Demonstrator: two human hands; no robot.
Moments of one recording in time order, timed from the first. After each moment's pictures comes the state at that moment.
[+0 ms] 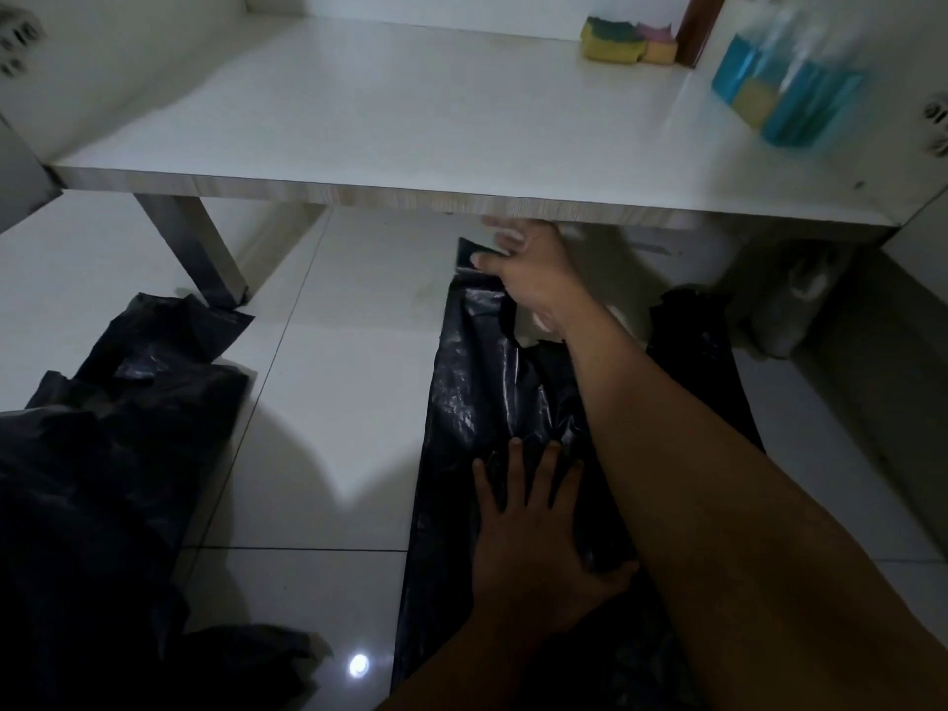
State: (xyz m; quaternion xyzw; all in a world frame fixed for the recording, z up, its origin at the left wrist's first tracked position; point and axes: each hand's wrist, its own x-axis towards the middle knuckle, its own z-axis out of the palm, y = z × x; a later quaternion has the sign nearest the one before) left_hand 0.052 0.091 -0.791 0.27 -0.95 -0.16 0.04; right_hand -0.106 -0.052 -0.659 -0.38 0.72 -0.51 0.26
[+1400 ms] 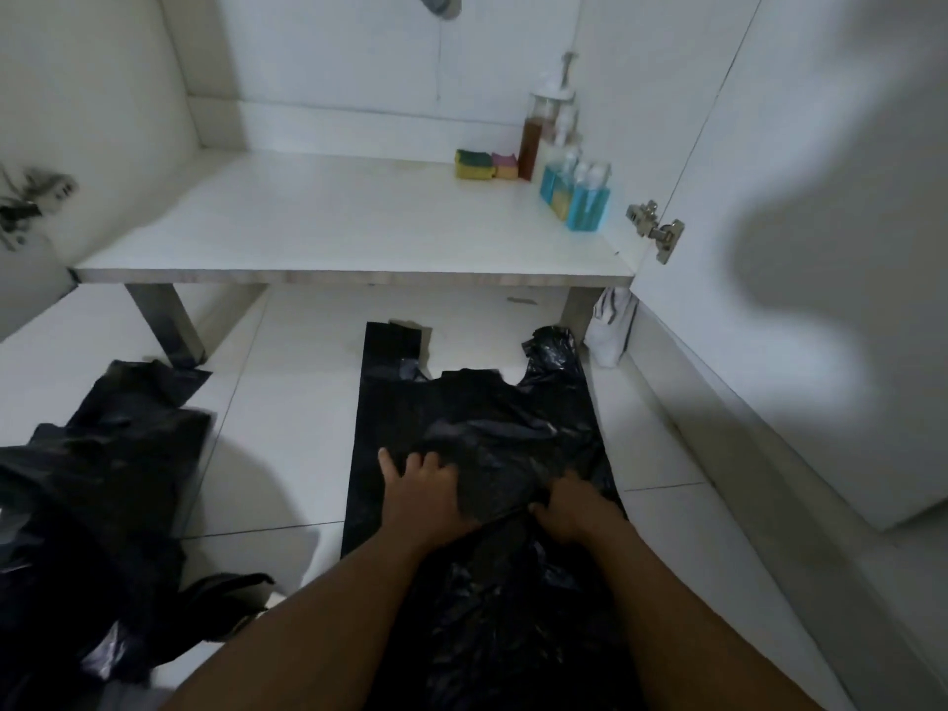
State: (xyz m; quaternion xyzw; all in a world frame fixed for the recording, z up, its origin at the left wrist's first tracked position) left_hand 0.077 0.097 -0.733 0.28 -0.96 -0.07 -0.04; right_hand -0.073 0.246 -0.724 -0.32 0.91 -0.06 0.26
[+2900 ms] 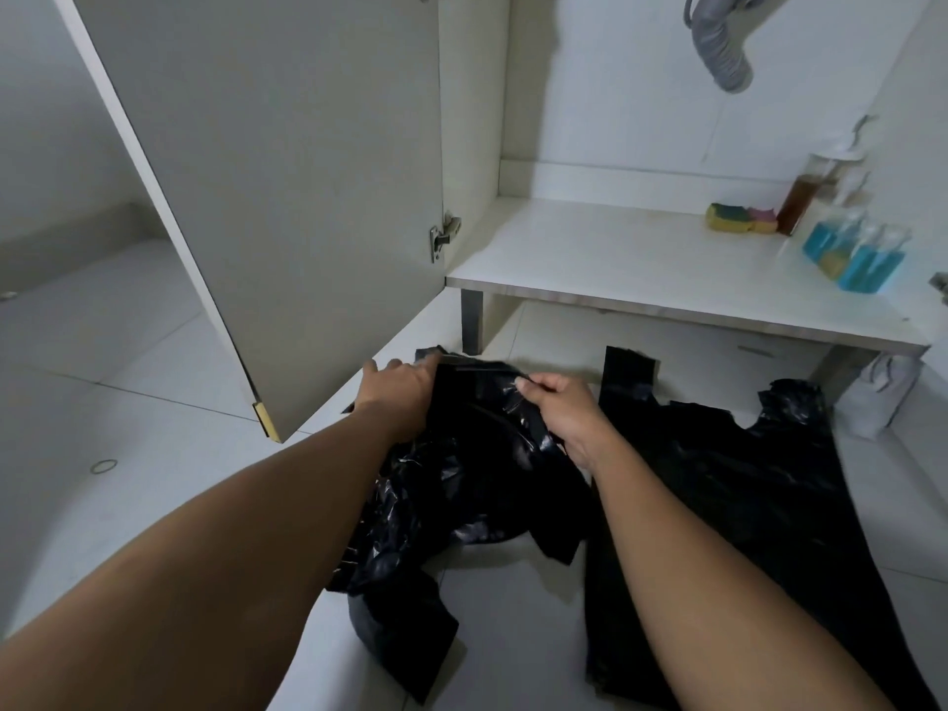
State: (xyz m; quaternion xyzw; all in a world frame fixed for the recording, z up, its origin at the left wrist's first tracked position) left_hand 0.381 -0.058 -0.569 0.48 -0.88 0.05 -0.04; right_hand 0.188 0.043 -0.588 -0.33 0.66 -0.54 0.41
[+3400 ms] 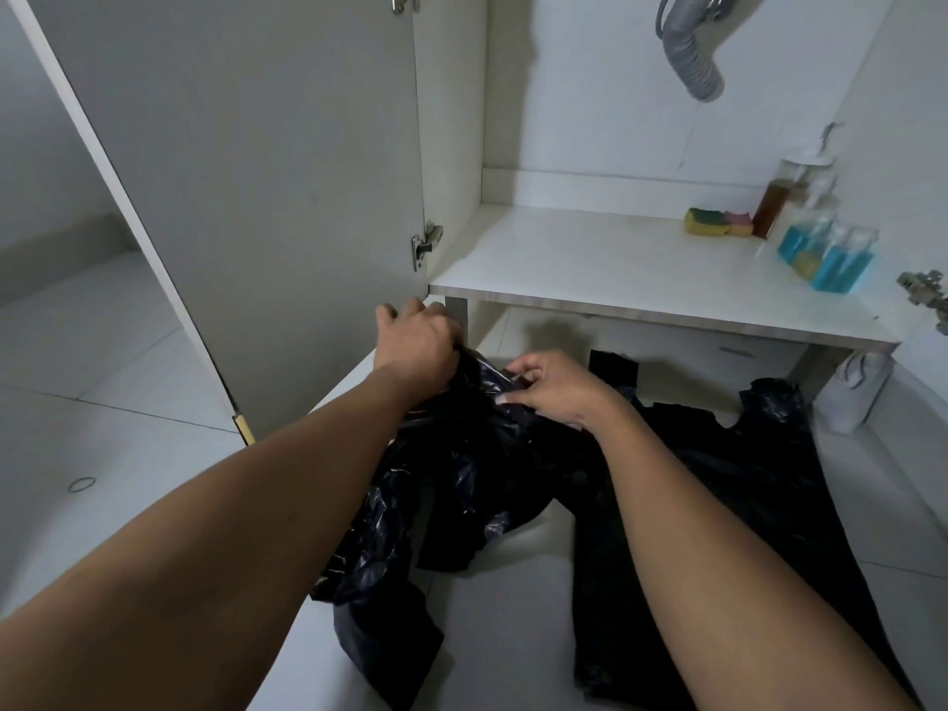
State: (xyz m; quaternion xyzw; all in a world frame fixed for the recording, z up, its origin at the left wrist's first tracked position) left_hand 0.331 -0.058 -0.520 0.44 -0.88 0.10 0.14; right_hand 0.167 0.045 -0.539 -0.52 0.70 -0.34 0.35
